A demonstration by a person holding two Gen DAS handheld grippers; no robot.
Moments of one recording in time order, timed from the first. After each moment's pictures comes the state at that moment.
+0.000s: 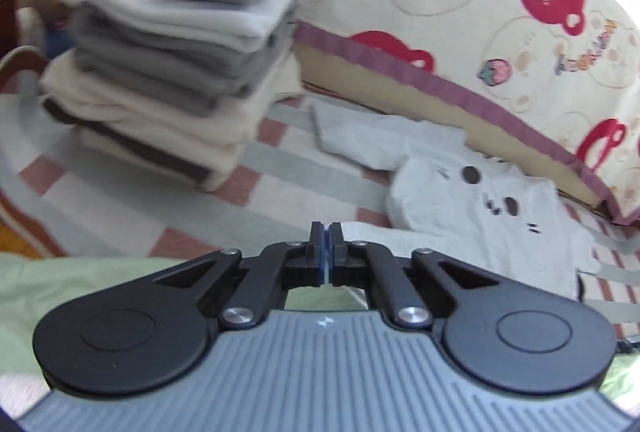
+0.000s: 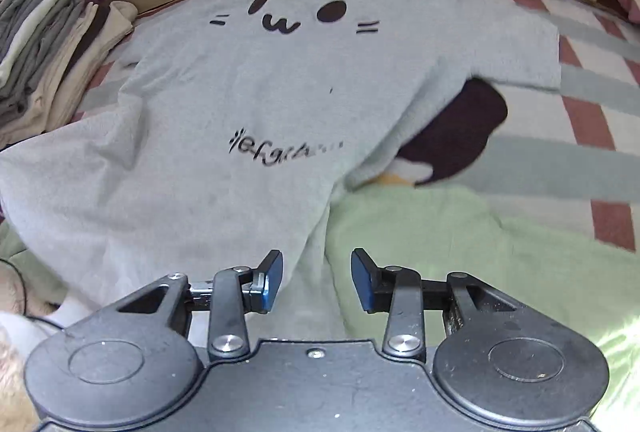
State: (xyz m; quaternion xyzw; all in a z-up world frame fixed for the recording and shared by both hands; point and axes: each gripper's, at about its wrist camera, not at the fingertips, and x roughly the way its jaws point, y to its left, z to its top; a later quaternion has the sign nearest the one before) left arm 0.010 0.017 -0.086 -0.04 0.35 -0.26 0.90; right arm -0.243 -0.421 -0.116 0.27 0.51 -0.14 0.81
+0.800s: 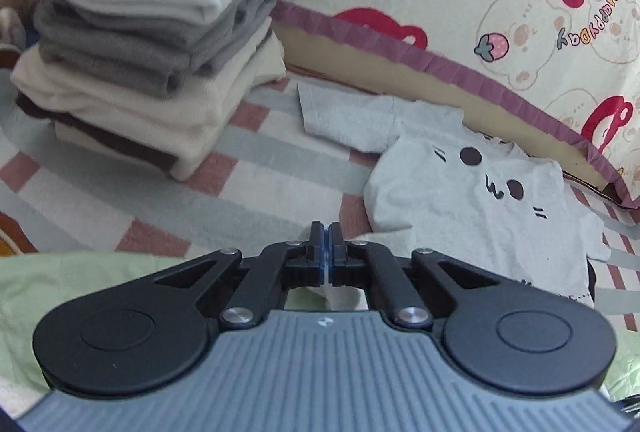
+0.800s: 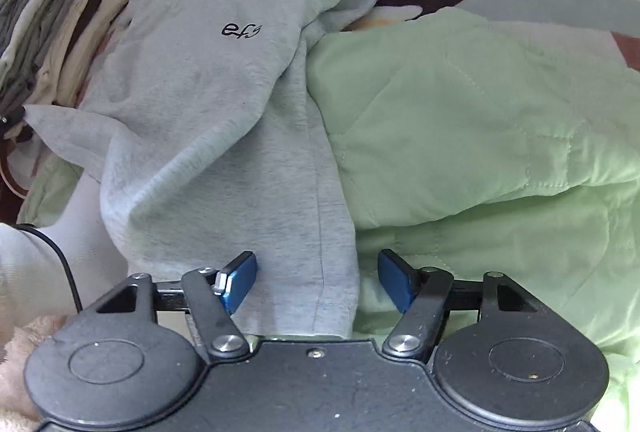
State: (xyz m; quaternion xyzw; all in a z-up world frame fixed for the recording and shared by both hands) left arm 0.014 -0.028 -0.110 -0.05 0.38 -0.29 0.88; right arm -0.295 -0.399 -0.177 0.34 0.49 -0.10 0.79
